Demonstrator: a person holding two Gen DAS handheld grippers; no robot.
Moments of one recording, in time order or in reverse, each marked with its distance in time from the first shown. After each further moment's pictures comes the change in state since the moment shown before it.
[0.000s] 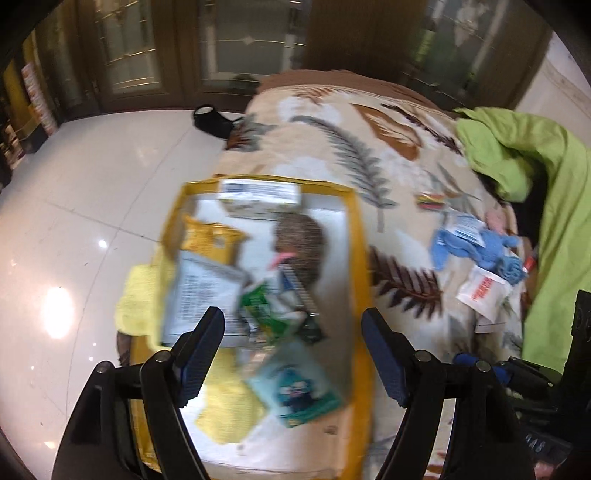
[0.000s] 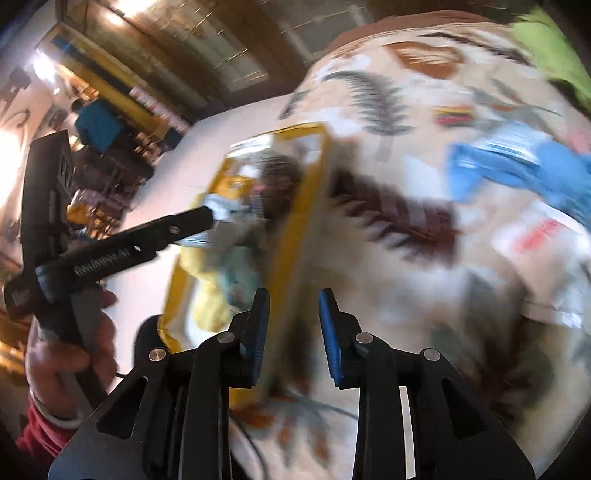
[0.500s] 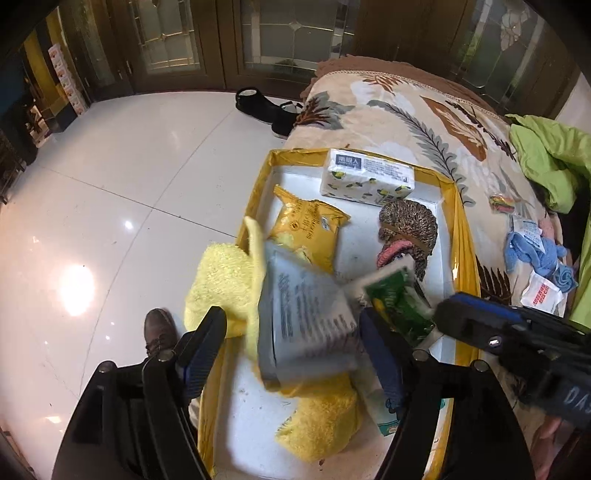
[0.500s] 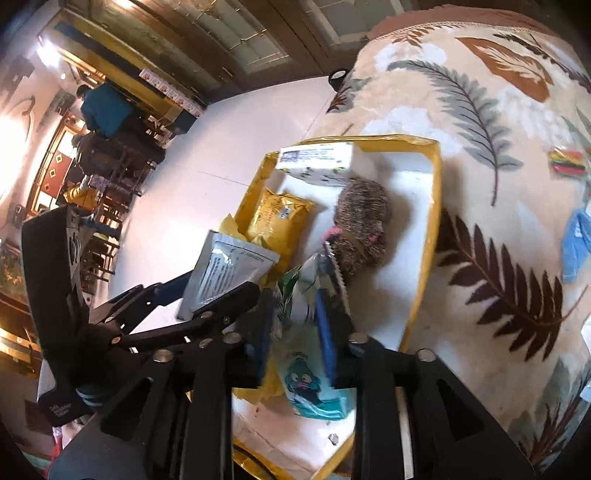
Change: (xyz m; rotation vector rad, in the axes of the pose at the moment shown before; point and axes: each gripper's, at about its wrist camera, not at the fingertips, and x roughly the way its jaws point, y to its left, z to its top) left arm 0.023 0.075 -0.011 -0.081 0.025 0.122; right arm 0.092 0.068 0.067 -0.041 0.090 0.062
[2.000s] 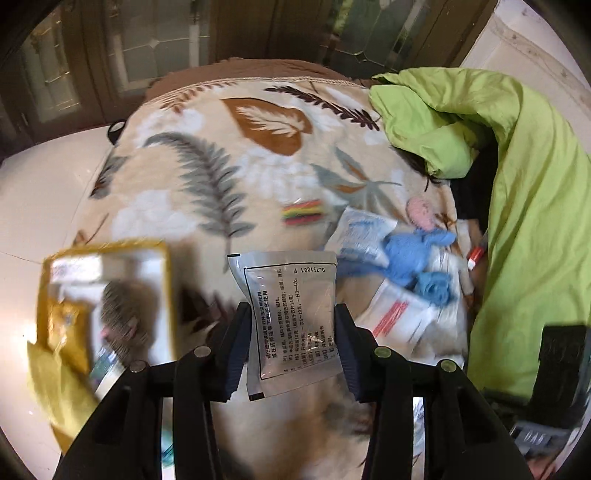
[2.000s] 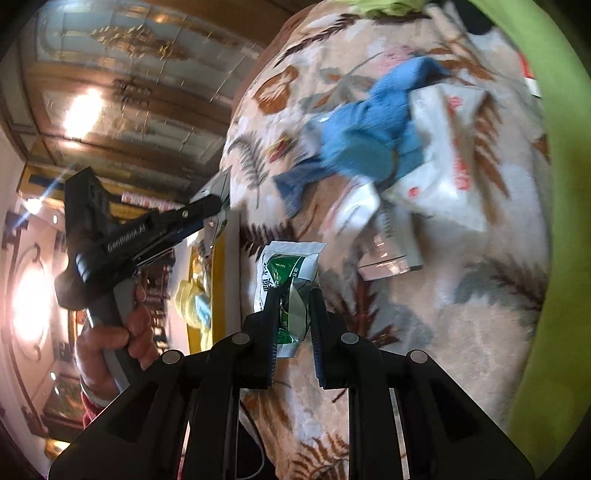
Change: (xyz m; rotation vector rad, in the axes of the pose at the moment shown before) left arm -0.015 -0.197 0.042 0.227 0.040 -0.279; right arm -0.187 -0.196 -0.117 0.428 -0.205 0.133
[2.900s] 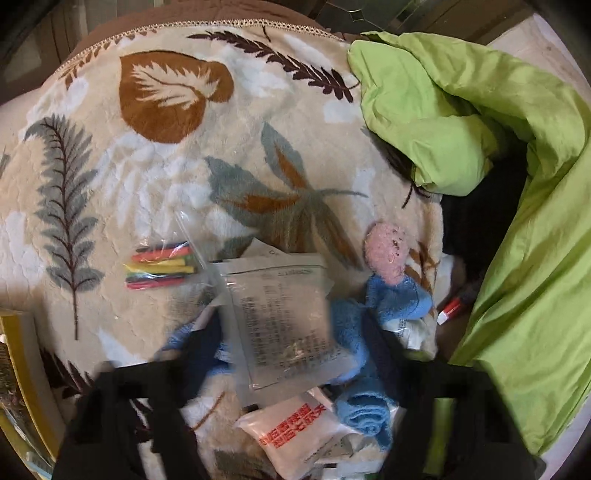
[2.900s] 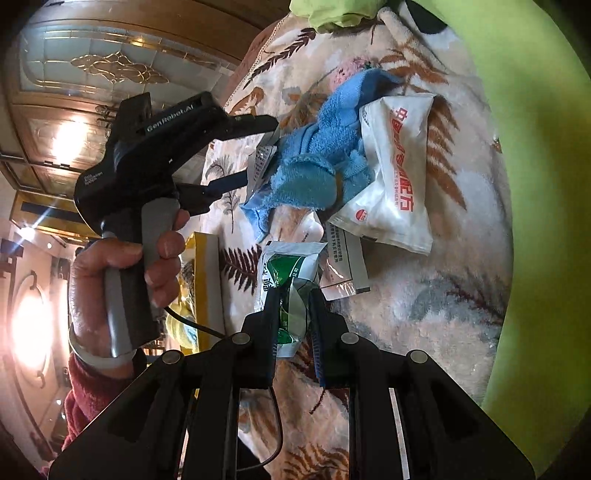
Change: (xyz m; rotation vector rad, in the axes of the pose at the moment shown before) left arm 0.112 -0.081 0.081 -0.077 0.192 -0.113; right arm -0.019 -0.037 0.008 0.100 -0.064 -0.022
